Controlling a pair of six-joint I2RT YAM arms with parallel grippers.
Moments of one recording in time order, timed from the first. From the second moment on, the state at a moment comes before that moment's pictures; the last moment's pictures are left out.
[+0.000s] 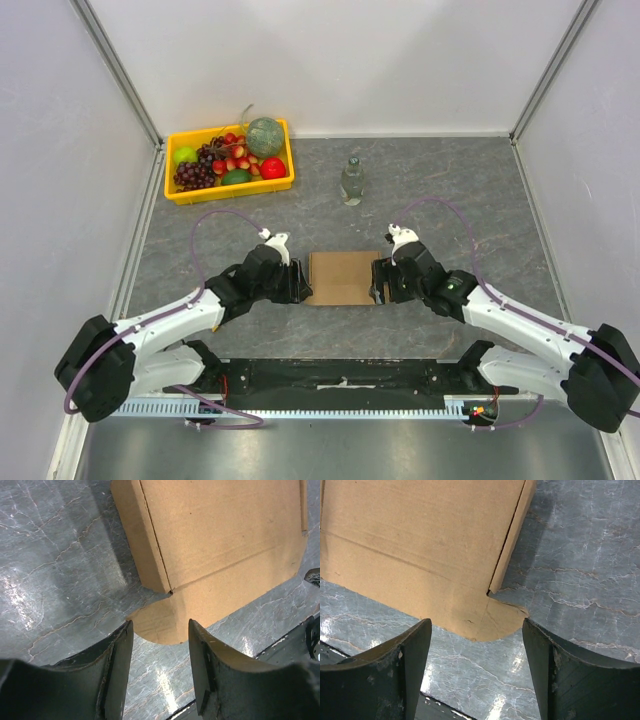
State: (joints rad) left arm -0.74 1.11 0.50 -0.13 0.06 -0.62; right arm 0.76 1.06 0.60 -0.37 0.11 0.48
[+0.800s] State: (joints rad) left arm -0.75 1.23 0.53 -0.12 0.05 -0.62; right arm 0.76 1.11 0.57 -0.32 0.07 0.52
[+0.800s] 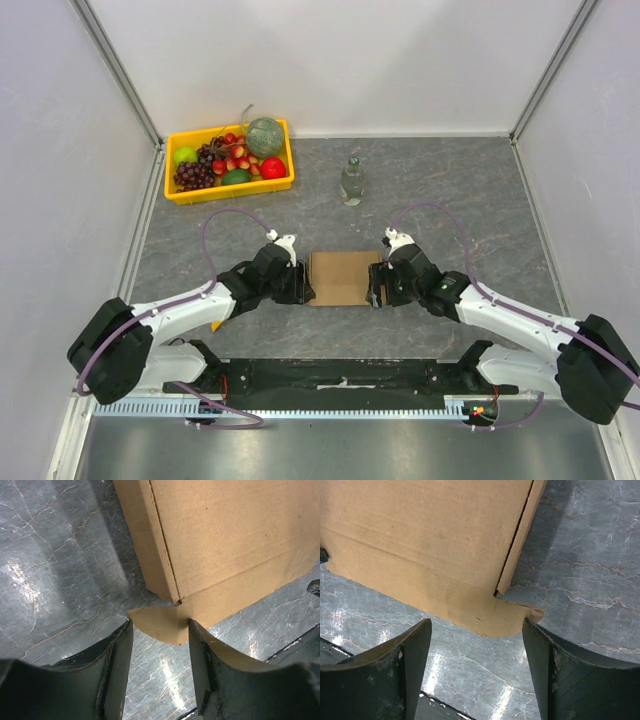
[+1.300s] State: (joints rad) left arm -0.75 1.22 0.54 -0.13 0.04 -0.62; right arm 0.76 1.09 0.56 -0.30 0.07 0.52
